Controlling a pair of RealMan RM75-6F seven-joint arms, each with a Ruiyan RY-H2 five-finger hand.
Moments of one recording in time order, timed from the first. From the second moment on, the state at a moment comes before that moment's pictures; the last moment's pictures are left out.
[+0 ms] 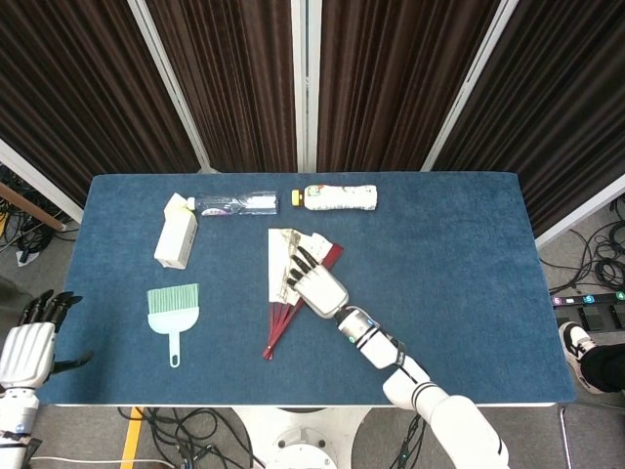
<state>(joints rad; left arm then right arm) -0.07 -1.20 -0.03 -1.56 1.42 1.41 -0.02 0.94 -2.27 0.09 -0.31 -1.64 1.05 0.14</state>
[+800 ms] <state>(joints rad) -0.15 -1.16 -0.07 -1.56 1.55 1.43 -0.29 0.98 -2.02 0.05 -0.53 -1.68 1.29 0.23</state>
